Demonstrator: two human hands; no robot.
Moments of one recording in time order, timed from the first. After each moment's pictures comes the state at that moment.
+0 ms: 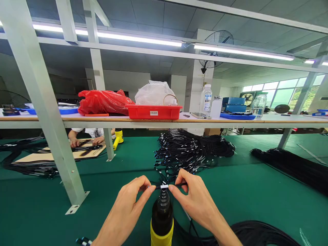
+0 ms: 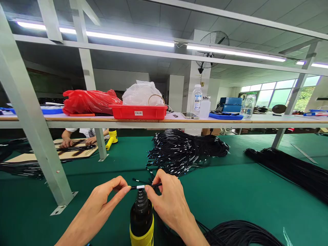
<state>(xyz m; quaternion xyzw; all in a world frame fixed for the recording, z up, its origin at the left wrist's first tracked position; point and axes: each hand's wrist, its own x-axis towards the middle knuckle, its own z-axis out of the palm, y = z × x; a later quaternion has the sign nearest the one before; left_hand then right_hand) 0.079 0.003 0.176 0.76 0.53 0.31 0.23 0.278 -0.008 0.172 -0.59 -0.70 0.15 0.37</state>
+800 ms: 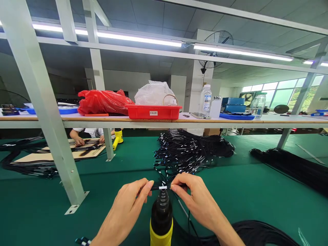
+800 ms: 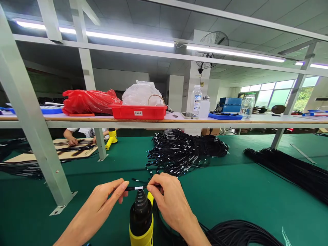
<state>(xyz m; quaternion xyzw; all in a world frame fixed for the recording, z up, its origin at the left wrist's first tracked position) 0.078 0.003 0.176 0.77 0.53 0.29 0.22 0.287 -0.013 0.176 -0.49 -0.75 0.19 0.40</state>
